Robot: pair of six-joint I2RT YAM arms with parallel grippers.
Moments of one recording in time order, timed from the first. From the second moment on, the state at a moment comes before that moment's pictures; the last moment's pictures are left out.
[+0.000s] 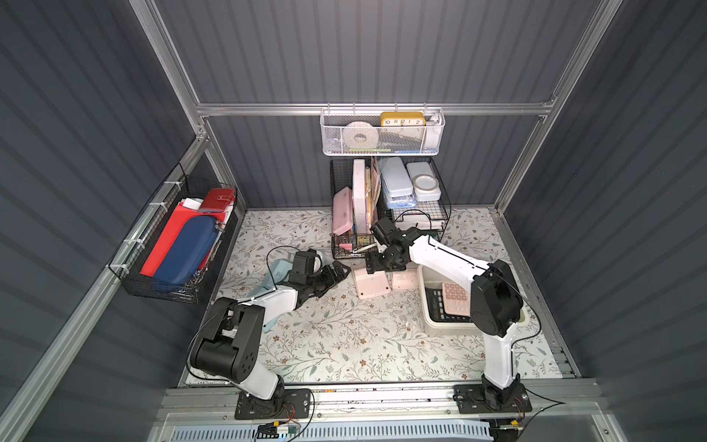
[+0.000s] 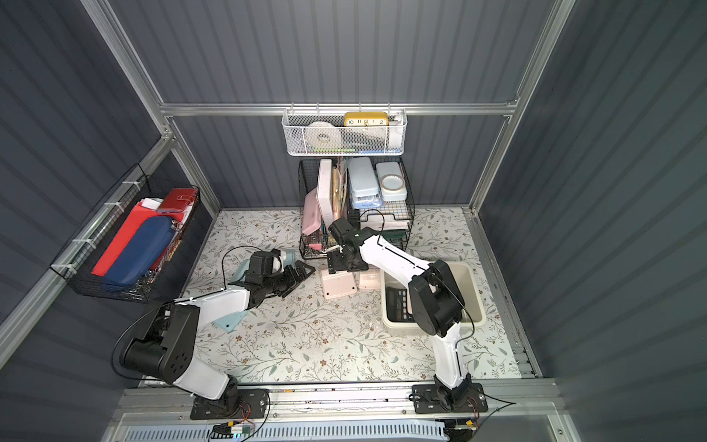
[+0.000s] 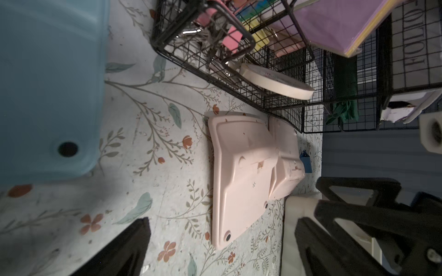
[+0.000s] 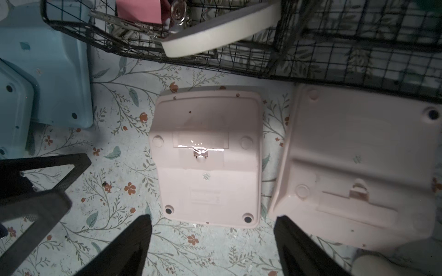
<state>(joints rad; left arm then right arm) -0.30 1.58 0.70 0.17 0.48 -0.79 0.67 2.05 1.70 -0.83 -0.01 0.49</state>
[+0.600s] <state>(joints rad) -0.27 1.62 0.68 0.30 0.58 -0.81 0.66 2.16 1.63 -0.66 -0.18 0.51</state>
